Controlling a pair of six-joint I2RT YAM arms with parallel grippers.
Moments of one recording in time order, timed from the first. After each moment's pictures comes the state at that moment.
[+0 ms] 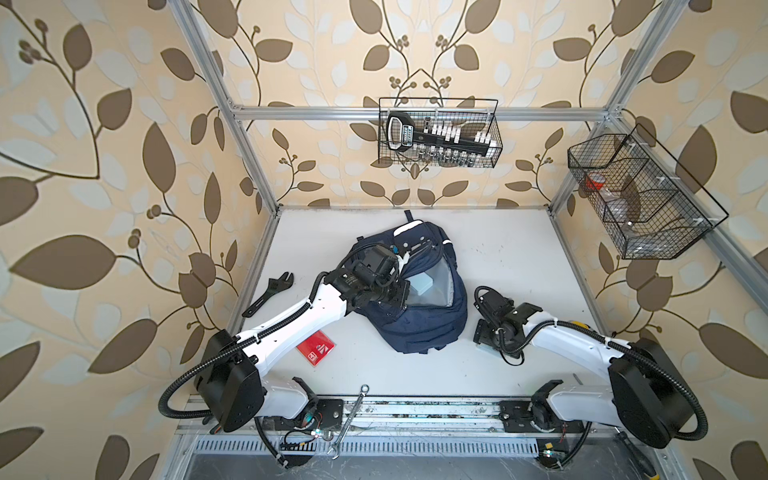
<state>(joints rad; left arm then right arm) -0.69 1.35 1.09 -0.58 0.18 -0.40 0.52 1.29 0.62 -0.77 0.20 0.92</state>
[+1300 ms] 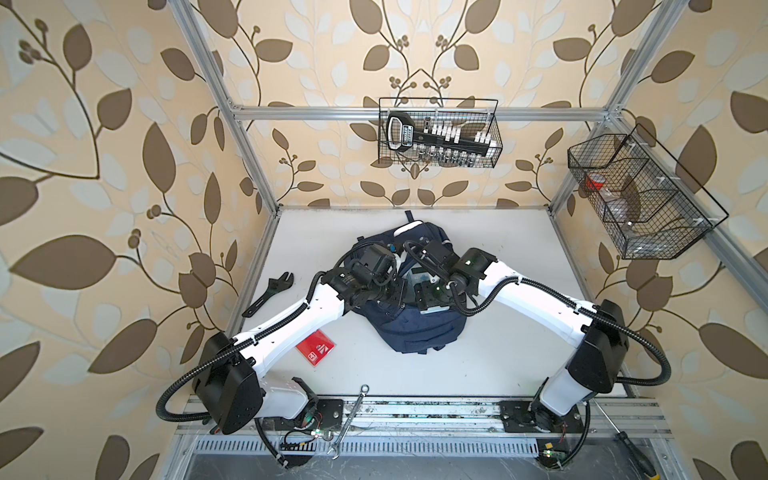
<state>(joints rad) -0.67 1.34 1.09 -0.59 0.17 -0.40 0.80 1.70 1.53 -1.08 0.07 0.59</state>
